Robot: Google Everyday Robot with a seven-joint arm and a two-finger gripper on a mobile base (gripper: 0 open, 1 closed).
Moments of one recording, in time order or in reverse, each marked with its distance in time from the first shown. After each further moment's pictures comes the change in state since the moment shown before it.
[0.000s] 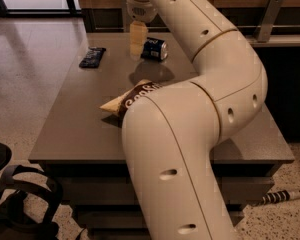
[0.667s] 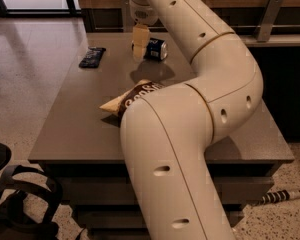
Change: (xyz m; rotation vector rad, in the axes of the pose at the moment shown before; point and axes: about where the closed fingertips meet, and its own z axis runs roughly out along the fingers) arm 0.010 -0.007 0.014 0.001 0.032 0.030
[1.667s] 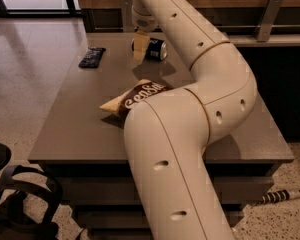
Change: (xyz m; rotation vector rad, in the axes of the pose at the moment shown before) arm -0.013 -0.024 0.040 0.051 -0.069 -0.001
